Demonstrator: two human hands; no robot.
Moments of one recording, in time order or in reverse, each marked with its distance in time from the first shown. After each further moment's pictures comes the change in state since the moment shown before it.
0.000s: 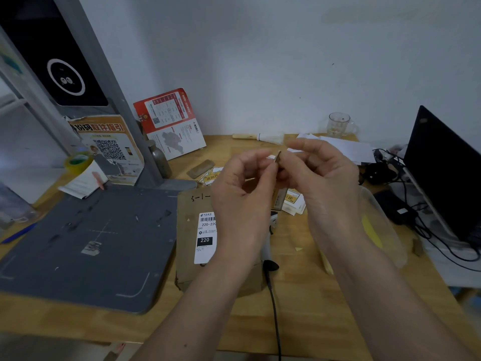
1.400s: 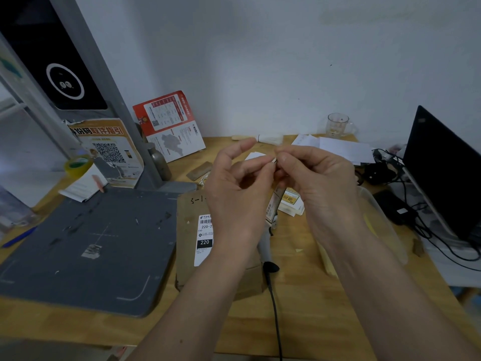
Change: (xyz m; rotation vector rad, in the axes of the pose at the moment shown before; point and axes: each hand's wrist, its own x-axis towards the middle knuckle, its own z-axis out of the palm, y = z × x) left_hand 0.006 0.002 0.001 -0.059 0.014 -0.019; right_hand 0.010 0.005 -0.004 0.002 -0.060 0.049
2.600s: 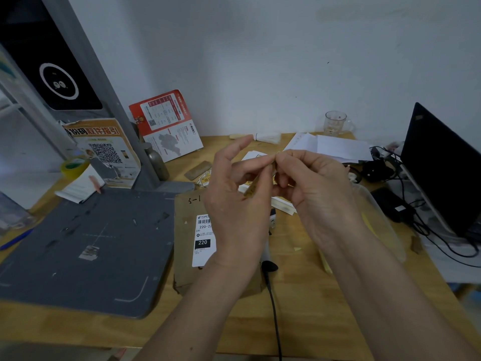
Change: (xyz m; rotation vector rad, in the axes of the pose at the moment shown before) left_hand -0.008 -0.006 0.002 0.082 0.032 0.173; right_hand -0.002 0.003 -0.002 0.121 -0.093 0.108
